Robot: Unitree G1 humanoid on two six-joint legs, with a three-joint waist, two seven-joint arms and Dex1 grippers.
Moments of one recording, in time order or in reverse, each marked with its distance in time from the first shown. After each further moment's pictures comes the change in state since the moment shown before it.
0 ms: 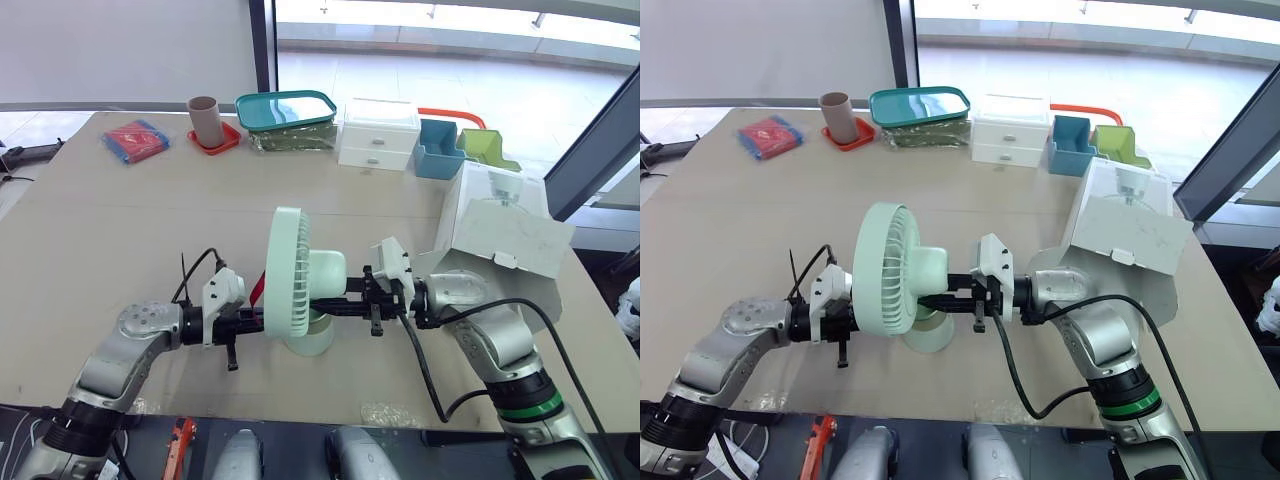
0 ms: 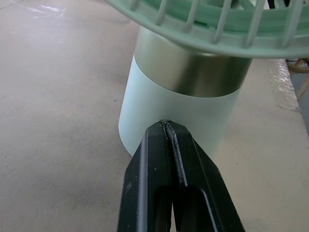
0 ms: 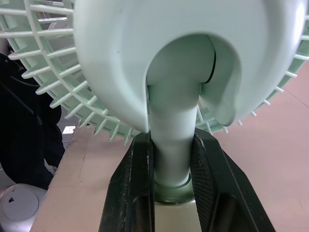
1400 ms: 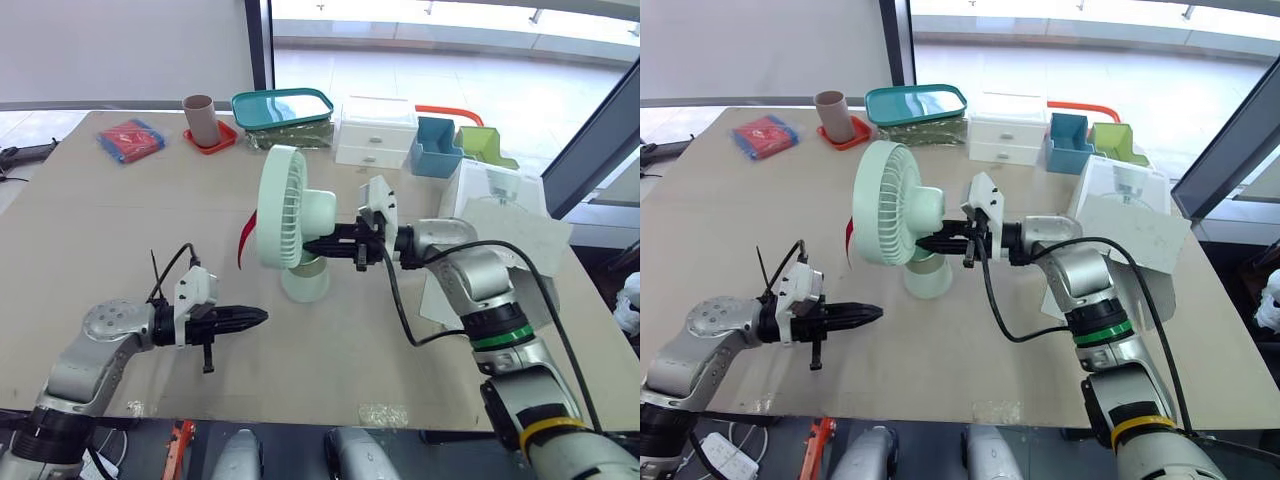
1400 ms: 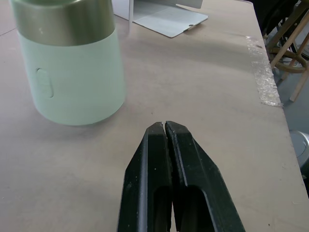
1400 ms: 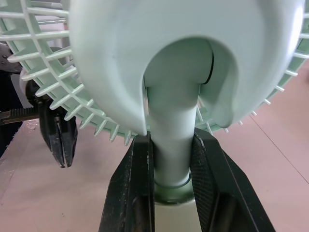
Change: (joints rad) left arm 0.055 0.062 0.096 -0.027 -0.068 -0.064 -0.078; right arm -0.395 0.112 -0.005 0.494 -0.064 -0.056 0.051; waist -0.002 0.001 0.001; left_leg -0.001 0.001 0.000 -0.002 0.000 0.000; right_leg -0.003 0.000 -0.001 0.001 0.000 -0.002
